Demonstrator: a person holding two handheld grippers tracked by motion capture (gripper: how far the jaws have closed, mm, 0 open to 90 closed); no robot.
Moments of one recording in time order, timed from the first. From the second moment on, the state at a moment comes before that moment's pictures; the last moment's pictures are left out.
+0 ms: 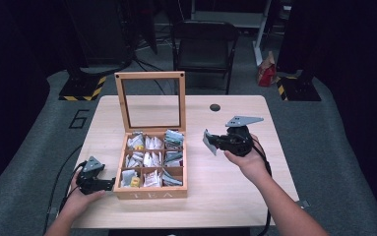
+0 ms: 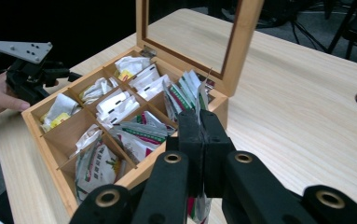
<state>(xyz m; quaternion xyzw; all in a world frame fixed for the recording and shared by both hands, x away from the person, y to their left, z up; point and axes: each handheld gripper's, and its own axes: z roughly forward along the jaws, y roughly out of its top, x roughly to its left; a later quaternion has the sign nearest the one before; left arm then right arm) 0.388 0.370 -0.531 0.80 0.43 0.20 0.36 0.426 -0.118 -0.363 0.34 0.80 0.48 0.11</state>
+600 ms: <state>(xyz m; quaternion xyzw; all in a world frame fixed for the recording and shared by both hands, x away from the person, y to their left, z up) 0.388 0.370 -0.531 0.80 0.43 0.20 0.36 0.432 -0.148 -0.374 0.38 0.79 0.47 0.13</state>
